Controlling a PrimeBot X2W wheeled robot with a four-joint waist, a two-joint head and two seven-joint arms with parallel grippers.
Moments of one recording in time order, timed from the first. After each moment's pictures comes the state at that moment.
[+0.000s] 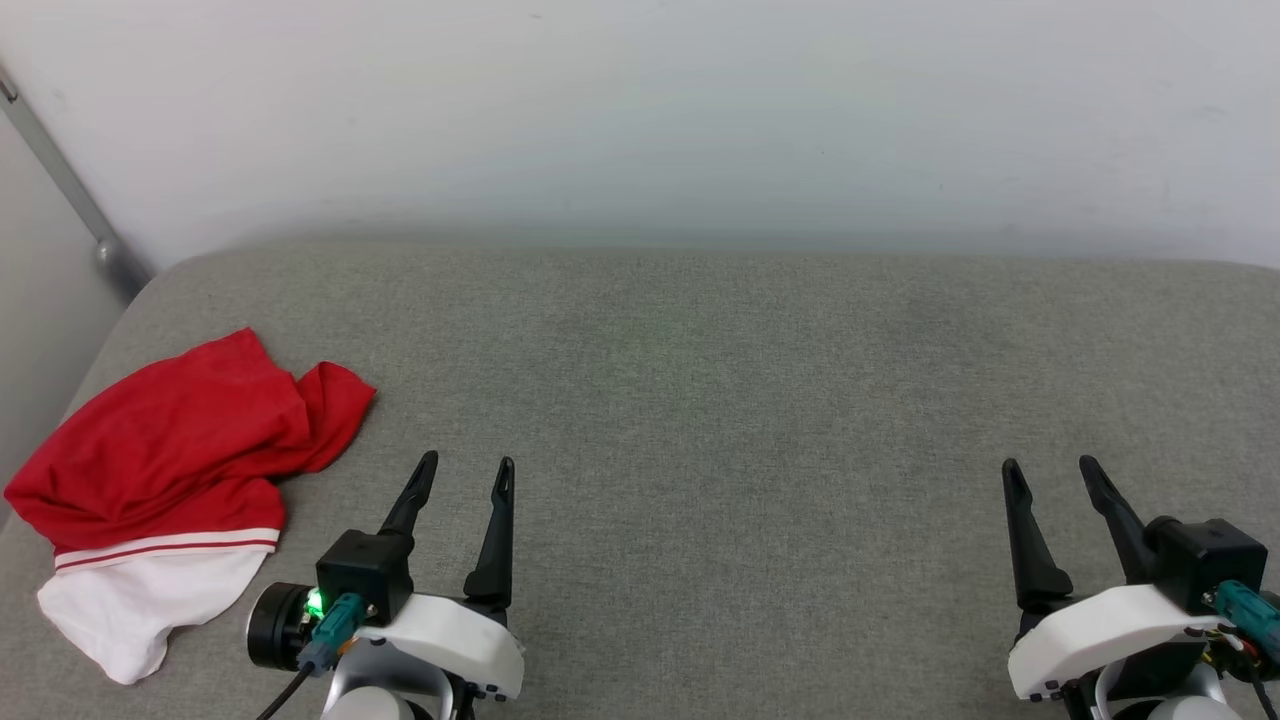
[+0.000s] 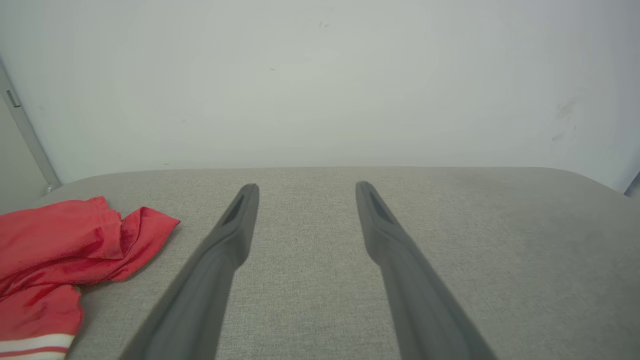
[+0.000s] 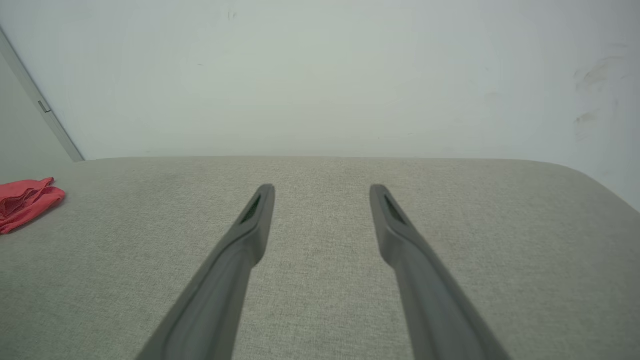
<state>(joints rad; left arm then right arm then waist) -0.11 0.08 -0.17 0.22 -0.20 -0.04 -0.22 -0.02 -0.05 -0.05 0.09 0.12 0.13 -0.06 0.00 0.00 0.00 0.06</state>
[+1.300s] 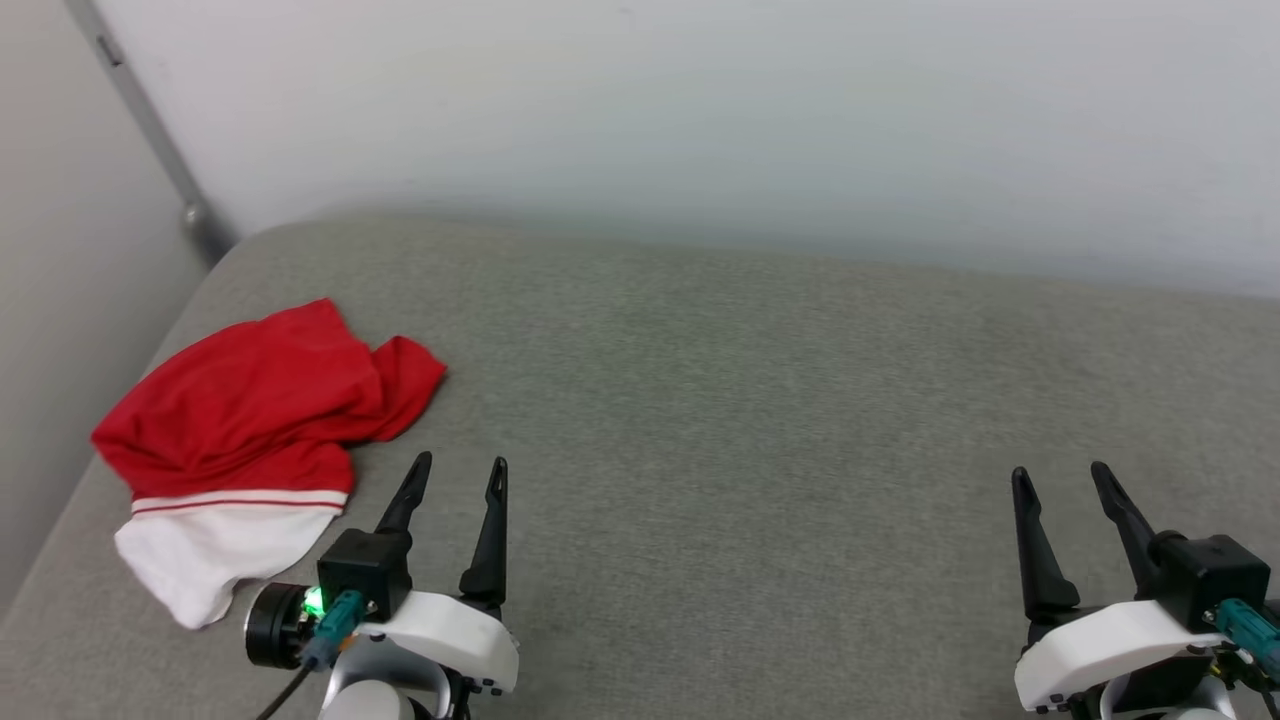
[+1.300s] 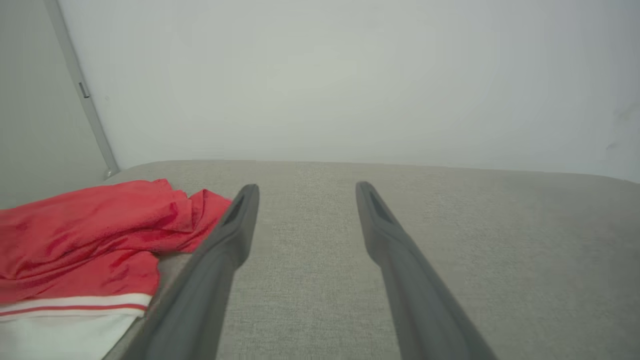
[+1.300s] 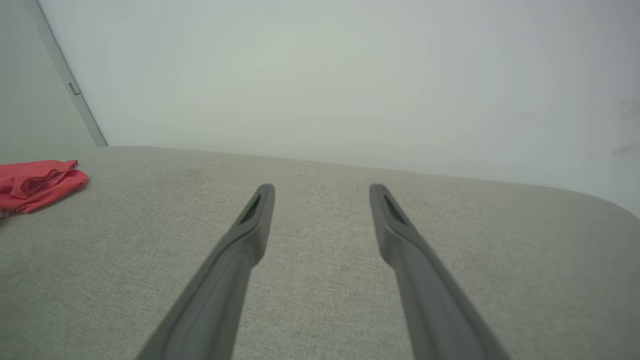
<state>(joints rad) -0.13 0.05 -0.12 0.30 -0.13 -0.06 -0.26 0.00 -0.05 -0.07 0.09 0.06 0.13 -0.11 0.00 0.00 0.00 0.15</state>
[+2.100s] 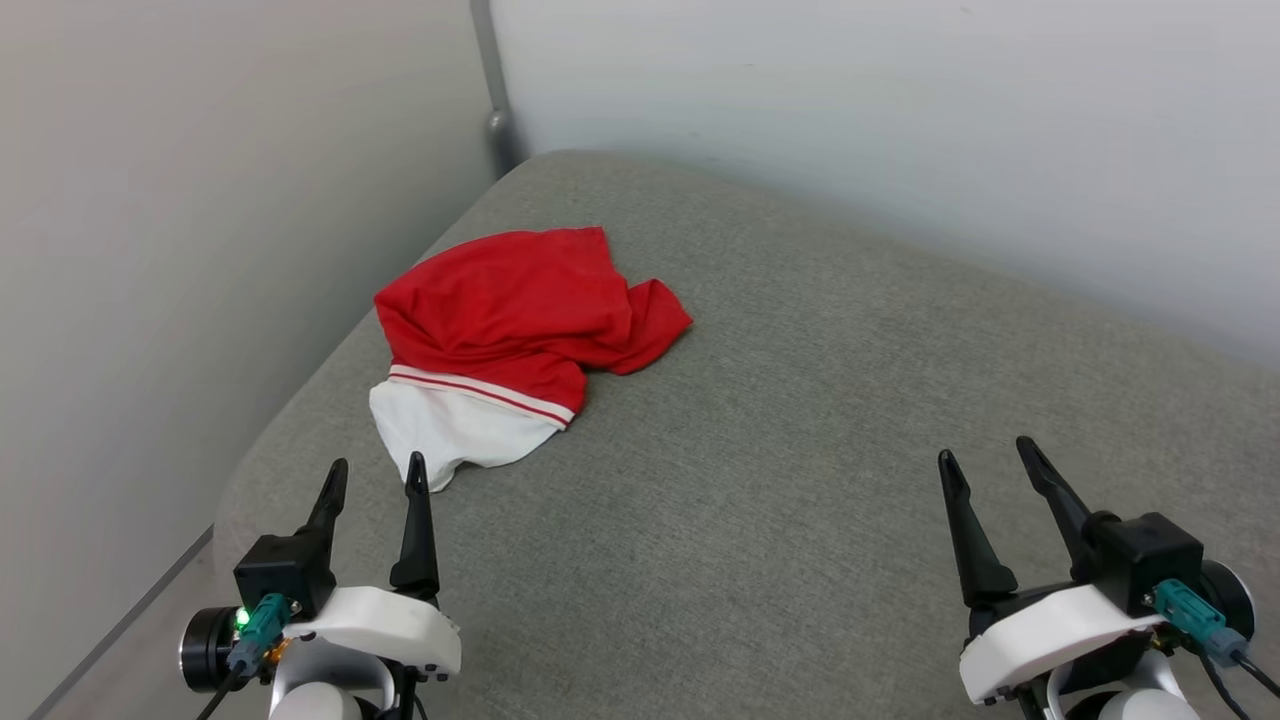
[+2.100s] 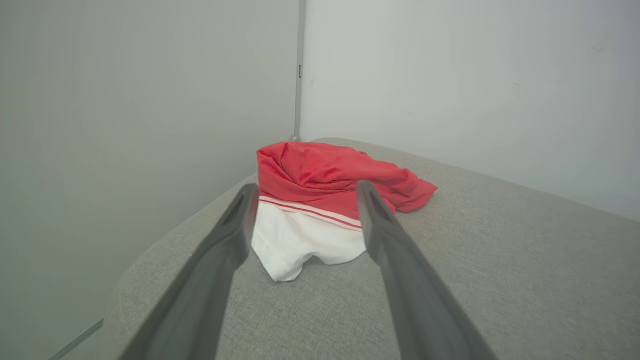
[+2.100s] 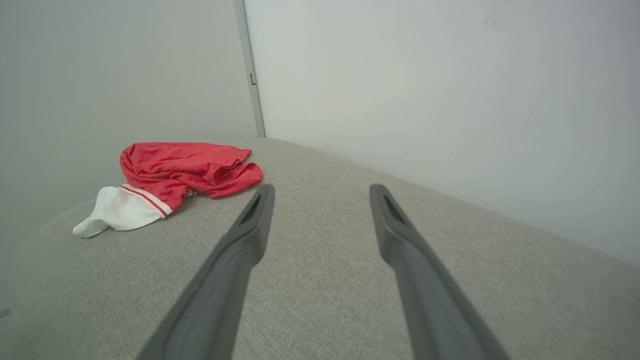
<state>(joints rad) -0.13 0.05 0.00 0.31 -0.17 -0.04 -0.26 -0.03 -0.05 0.05 0.05 0.07 0.13 -0.09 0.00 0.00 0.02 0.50</state>
